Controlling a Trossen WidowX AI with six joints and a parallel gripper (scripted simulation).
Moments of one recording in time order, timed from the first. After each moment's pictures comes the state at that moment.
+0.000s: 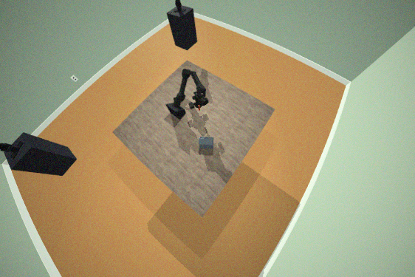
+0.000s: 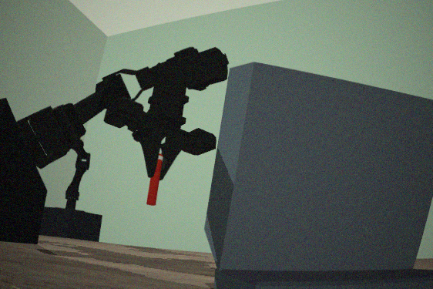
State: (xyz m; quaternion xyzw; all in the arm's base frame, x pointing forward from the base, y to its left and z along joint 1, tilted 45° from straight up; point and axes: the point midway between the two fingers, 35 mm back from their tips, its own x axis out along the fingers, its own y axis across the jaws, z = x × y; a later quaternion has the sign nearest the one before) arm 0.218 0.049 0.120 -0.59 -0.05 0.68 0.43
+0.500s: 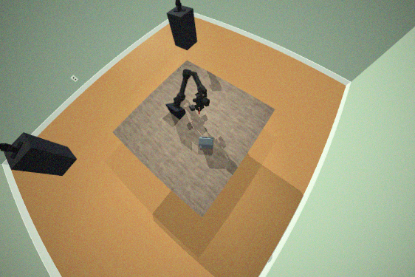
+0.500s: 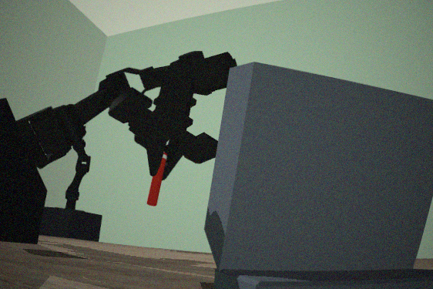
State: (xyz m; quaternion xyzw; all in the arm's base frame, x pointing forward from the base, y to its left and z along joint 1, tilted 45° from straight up) arm 0.239 0.035 0.100 -0.64 -0.01 0.67 0.37
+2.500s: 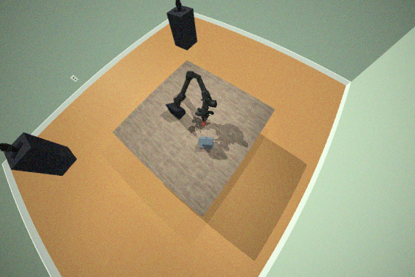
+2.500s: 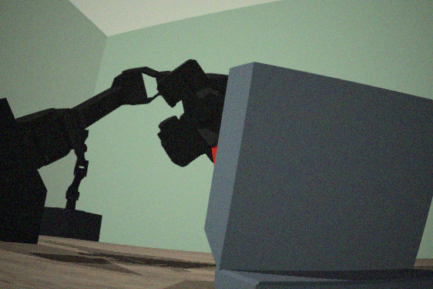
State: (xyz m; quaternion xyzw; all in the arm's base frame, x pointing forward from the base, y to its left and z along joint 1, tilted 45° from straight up) arm 0.344 -0.012 0.068 -0.82 0.14 0.53 0.17
